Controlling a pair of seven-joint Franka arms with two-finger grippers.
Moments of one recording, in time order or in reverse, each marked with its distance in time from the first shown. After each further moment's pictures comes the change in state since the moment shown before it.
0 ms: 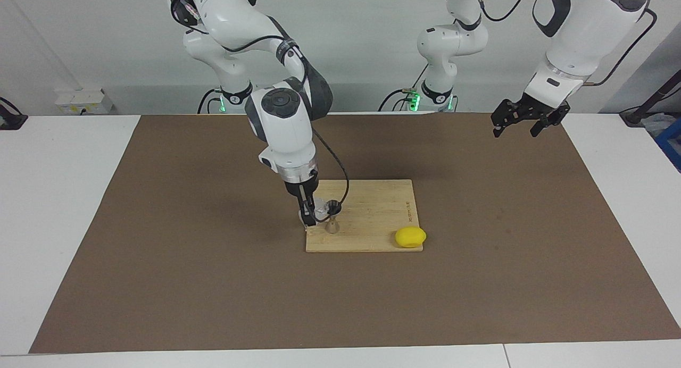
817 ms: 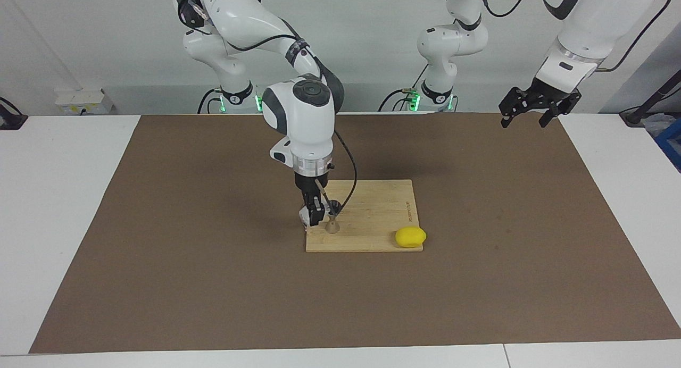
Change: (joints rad) left arm 0.011 0.002 0.000 0.071 0.000 -0.064 0.000; right arm 0.058 0.008 0.002 0.029 -0.207 -0.036 0.000
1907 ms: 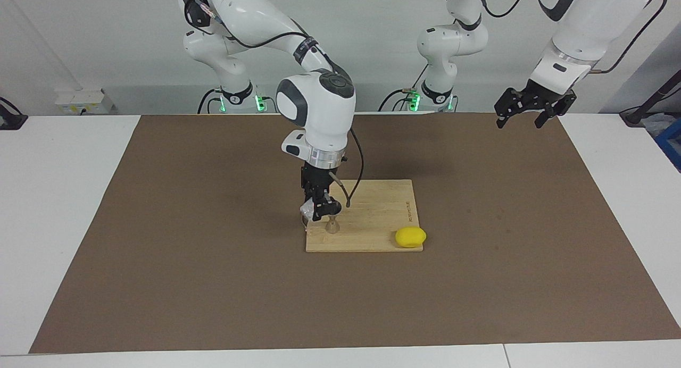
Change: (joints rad) left arm -0.003 0.000 -0.011 -0.002 0.000 -0.001 0.000; right arm 0.047 0.000 0.001 0.009 -0.122 -0.062 -0.063
